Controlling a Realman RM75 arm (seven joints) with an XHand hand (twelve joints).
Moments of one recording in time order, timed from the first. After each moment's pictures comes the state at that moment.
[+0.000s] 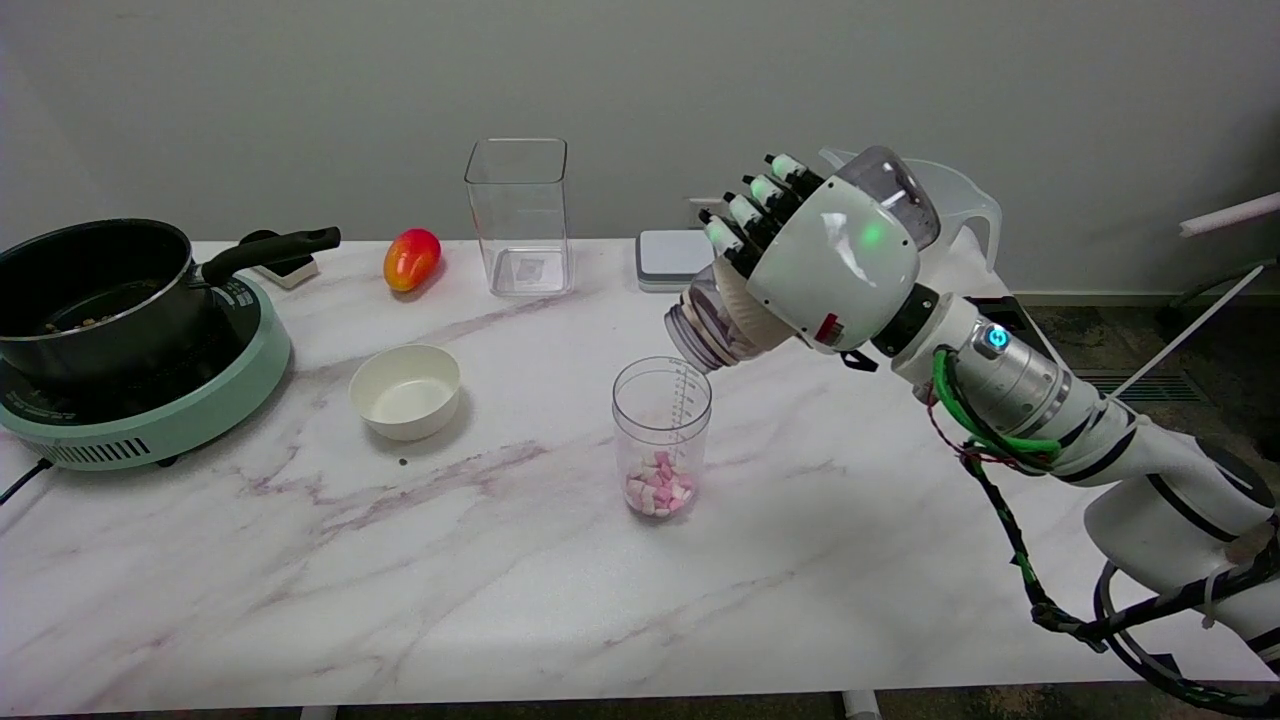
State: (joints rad) arm -0.19 -0.95 -1.40 1.77 -0.49 0.76 0.22
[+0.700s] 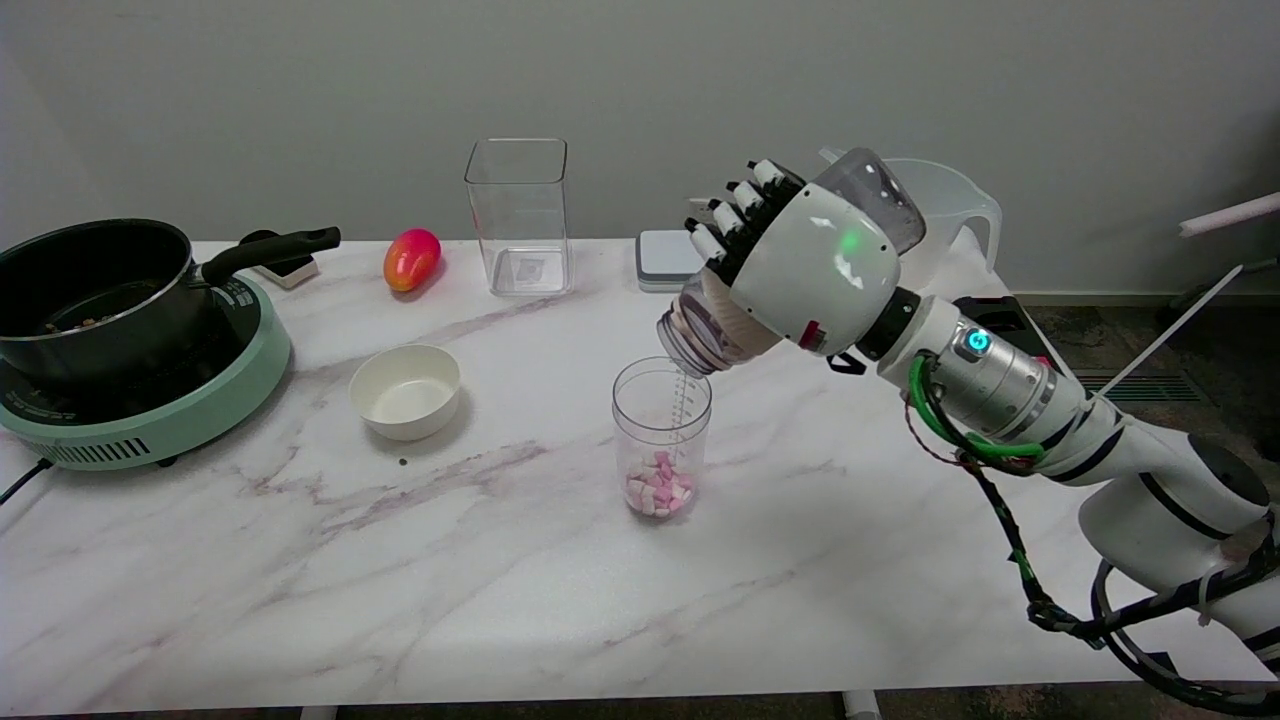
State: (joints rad) arm -0.18 -0.94 -1.43 1.81 -0.56 0.71 0.23
